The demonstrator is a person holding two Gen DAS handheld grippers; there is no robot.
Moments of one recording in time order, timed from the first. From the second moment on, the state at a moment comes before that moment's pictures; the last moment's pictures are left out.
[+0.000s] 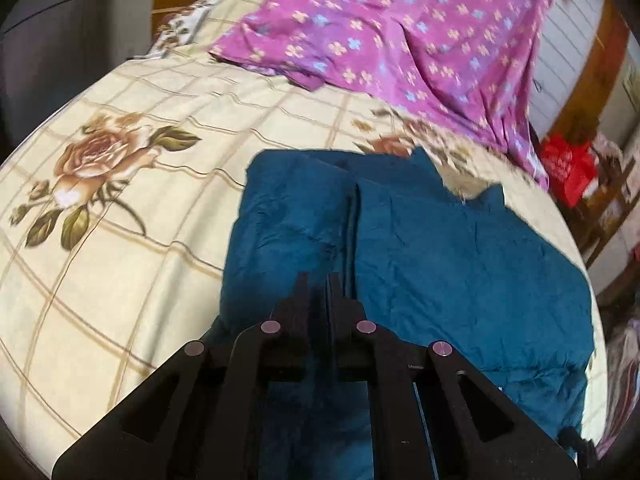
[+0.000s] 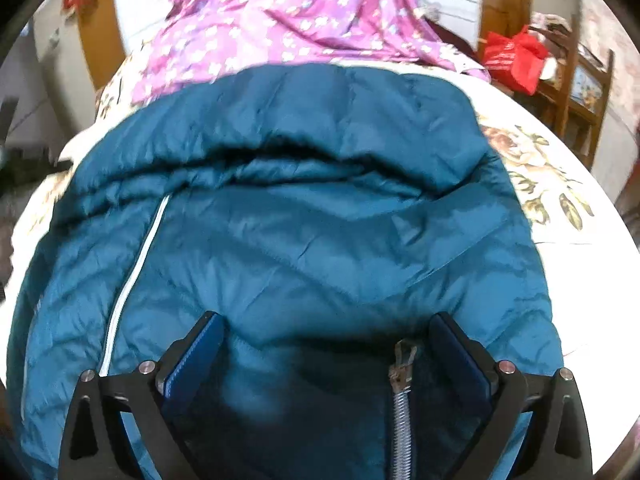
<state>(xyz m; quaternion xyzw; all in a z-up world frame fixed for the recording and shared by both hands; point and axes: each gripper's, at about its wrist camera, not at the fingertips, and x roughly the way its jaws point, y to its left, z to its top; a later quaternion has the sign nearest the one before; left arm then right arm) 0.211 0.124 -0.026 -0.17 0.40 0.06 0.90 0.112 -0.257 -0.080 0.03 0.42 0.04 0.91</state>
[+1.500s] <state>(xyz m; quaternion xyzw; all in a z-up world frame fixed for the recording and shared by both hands) 0.236 0.064 -0.080 -0.12 0.41 0.06 0.90 0.332 -0.272 -0.033 0.06 0.42 0.05 0.91</state>
